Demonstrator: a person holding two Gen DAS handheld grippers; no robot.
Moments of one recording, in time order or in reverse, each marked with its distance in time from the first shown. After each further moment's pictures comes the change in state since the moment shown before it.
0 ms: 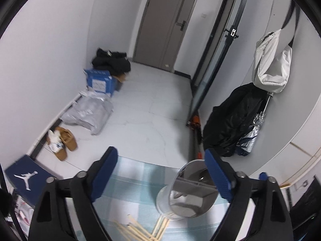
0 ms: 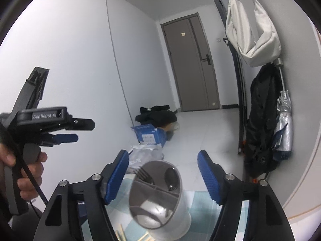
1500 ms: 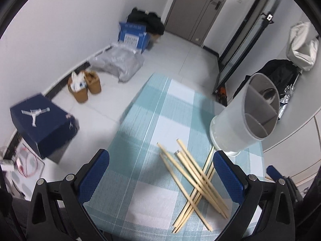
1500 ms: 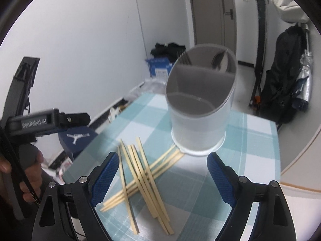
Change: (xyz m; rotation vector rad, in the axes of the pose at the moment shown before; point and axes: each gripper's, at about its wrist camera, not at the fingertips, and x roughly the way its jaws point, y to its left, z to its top) left arm 0.025 0.098 -0.148 -0.195 0.215 0.081; right arm 0.009 0.063 -0.128 -0.146 0.446 0.040
